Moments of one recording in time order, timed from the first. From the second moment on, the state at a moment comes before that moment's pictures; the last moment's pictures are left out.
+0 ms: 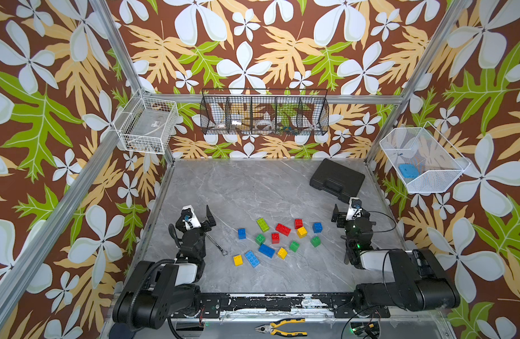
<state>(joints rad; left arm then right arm) -0.14 1.23 0.04 1.20 -0.40 -0.12 0.06 1.34 0.20 0.99 0.23 -0.05</state>
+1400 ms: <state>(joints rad) -0.65 1.25 0.67 0.12 -0.18 -0.59 0.40 1.31 0.80 -0.35 -0.07 0.26</state>
